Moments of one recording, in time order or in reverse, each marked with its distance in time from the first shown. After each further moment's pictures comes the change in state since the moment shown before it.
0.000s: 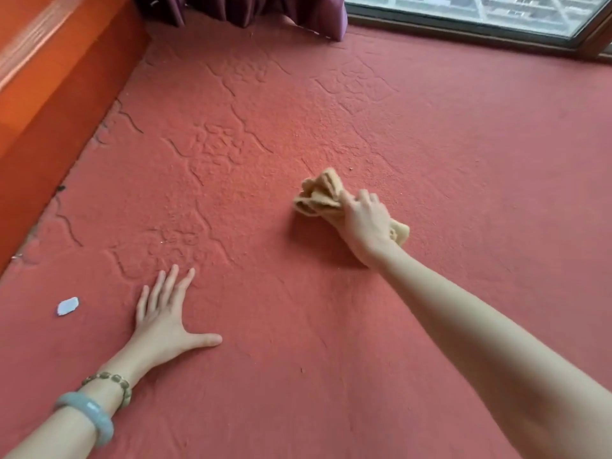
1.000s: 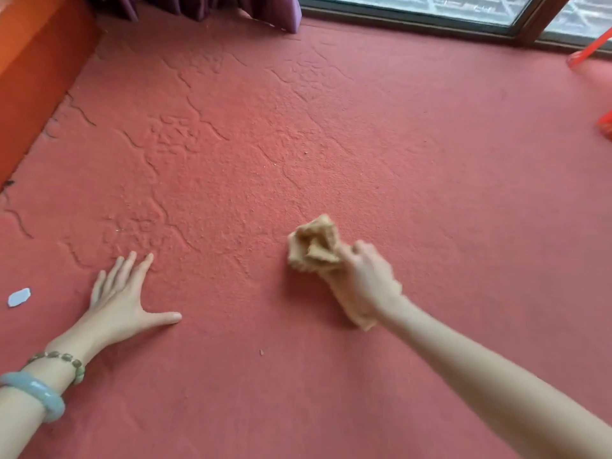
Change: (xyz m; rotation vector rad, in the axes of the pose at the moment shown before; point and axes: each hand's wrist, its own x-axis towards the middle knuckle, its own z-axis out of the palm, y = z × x) left_hand -0.008 0.018 -0.011 0.071 0.001 -0.023; right_hand -0.147 0.057 -0.012 0.086 0.019 -0.009
